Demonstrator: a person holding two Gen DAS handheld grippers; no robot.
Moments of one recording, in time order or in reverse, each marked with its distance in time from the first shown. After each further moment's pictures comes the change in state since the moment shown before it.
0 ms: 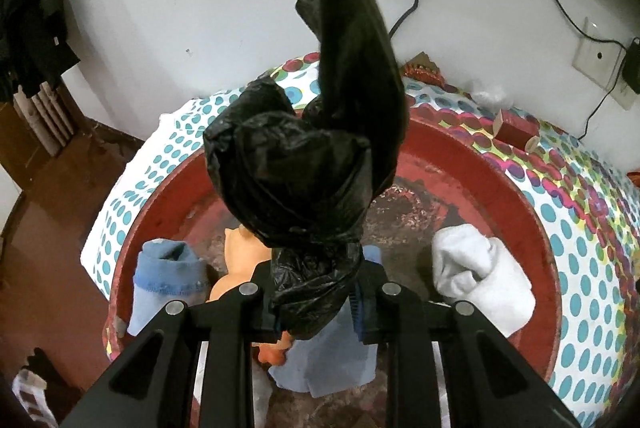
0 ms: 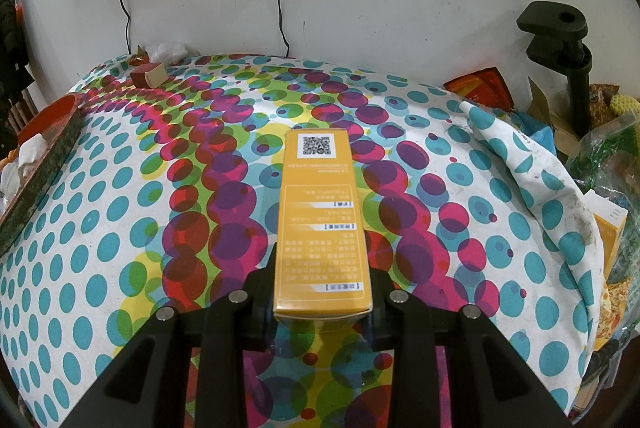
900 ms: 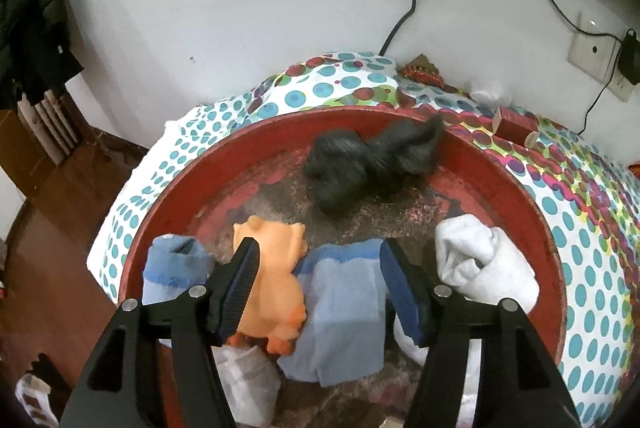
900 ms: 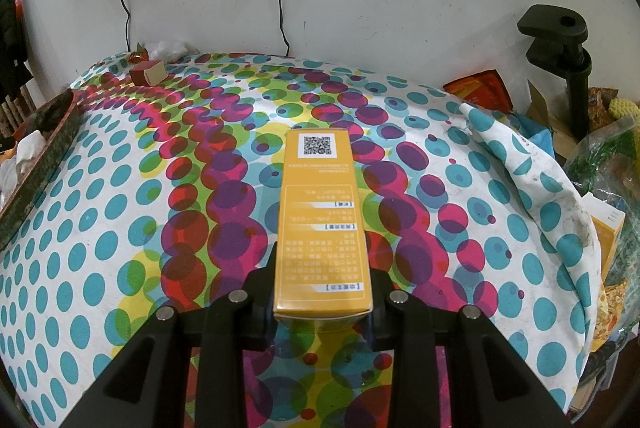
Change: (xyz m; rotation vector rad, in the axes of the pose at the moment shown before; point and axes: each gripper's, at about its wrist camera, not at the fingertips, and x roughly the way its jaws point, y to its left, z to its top) left arm -0.011 0.004 -0.009 0.008 -0.034 0.009; right arm 0.000 0.003 -0.001 -0.006 0.000 -0.008
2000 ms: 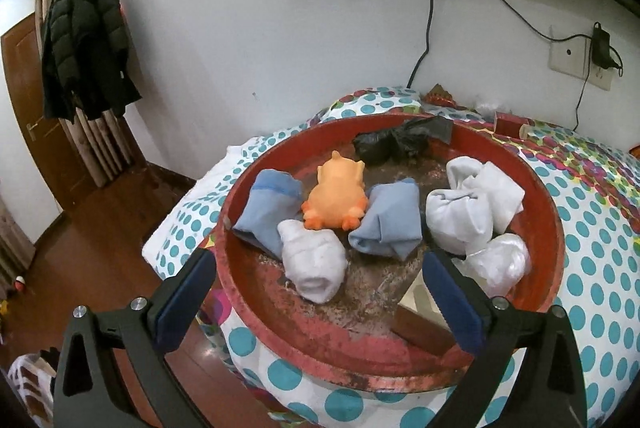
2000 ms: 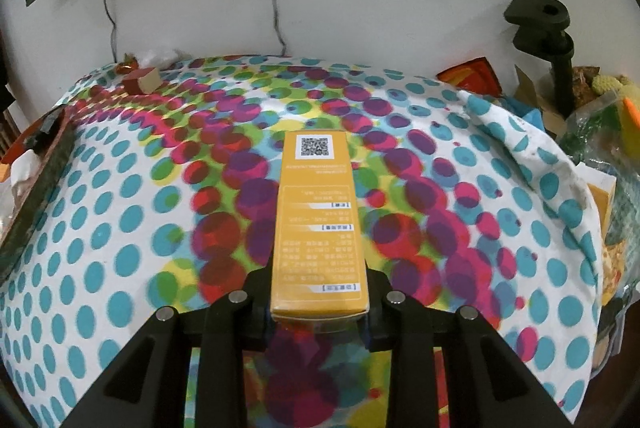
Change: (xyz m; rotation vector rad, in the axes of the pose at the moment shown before) left arm -0.085 0.018 -0.100 -0.008 -0.224 0.144; right arm -0.011 0.026 -0.006 0.093 0.004 -0.053
